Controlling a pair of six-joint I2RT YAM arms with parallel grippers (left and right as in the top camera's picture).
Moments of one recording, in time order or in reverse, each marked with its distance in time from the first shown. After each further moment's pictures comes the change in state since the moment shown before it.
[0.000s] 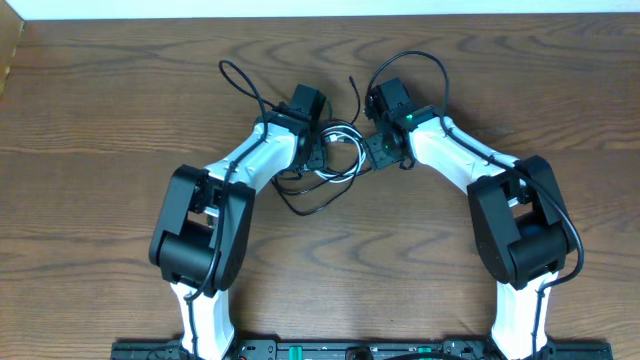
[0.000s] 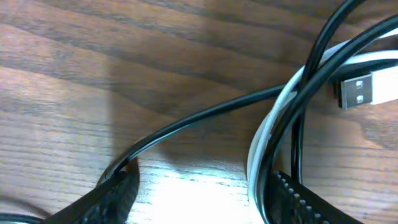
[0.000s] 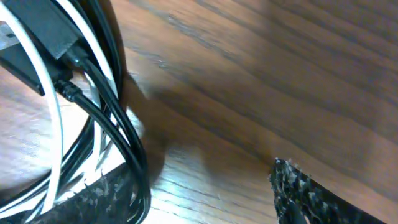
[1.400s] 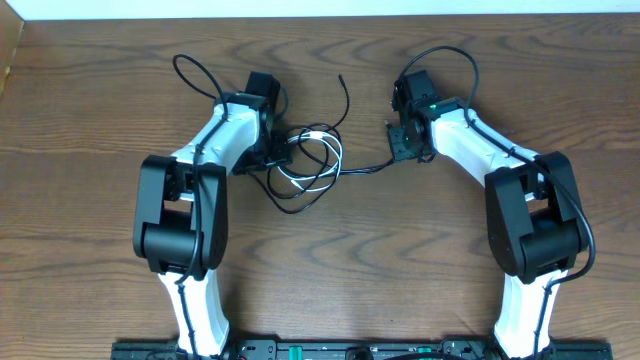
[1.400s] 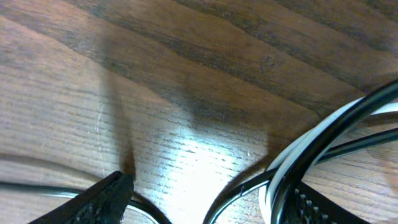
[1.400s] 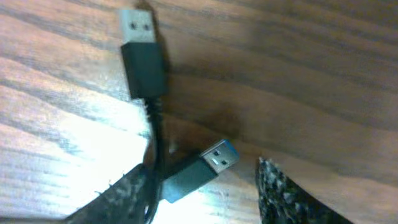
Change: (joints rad) left arm 0.198 0.067 0.093 -0.223 0.046 0.047; right arm -0.108 -0.001 0.010 -0.063 -0.001 0.092
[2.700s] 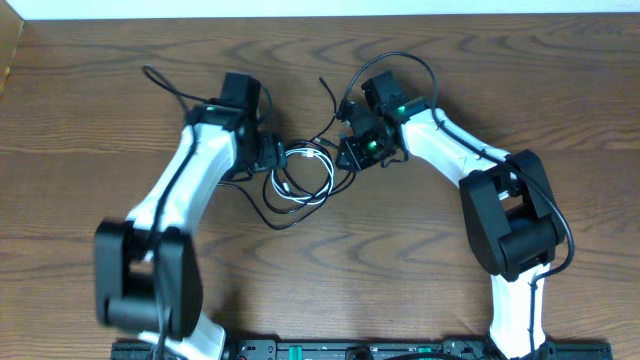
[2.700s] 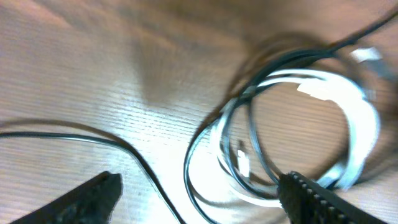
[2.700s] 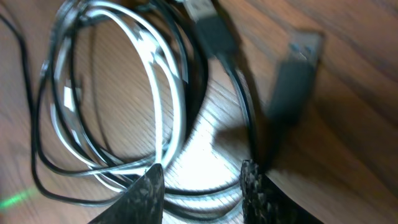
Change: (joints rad) left arm 0.016 -0.342 -0.135 -0.014 0.076 0.058; right arm 0.121 0.048 0.101 0.014 -0.531 -0.138
